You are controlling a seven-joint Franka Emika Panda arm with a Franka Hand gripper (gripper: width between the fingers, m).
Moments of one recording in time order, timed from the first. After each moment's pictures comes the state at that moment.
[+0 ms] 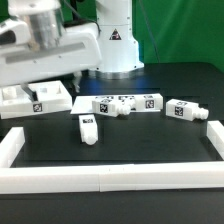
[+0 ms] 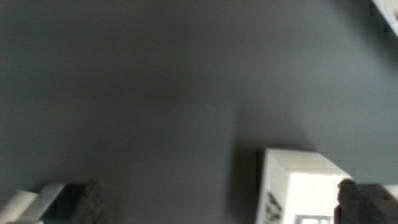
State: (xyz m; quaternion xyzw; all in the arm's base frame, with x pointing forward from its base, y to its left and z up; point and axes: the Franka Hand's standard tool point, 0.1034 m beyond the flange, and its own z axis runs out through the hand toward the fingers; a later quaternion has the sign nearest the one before) arm 0.438 -0.158 0.075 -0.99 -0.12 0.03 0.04
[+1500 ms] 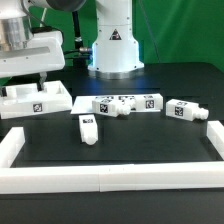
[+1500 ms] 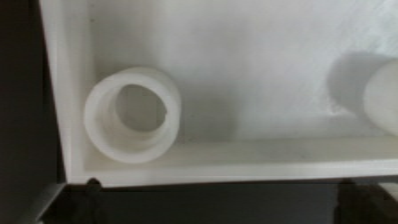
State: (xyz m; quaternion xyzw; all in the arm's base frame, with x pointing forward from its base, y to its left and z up) arm 0.353 -0.243 0.046 -0.99 -0.15 0.04 0.01
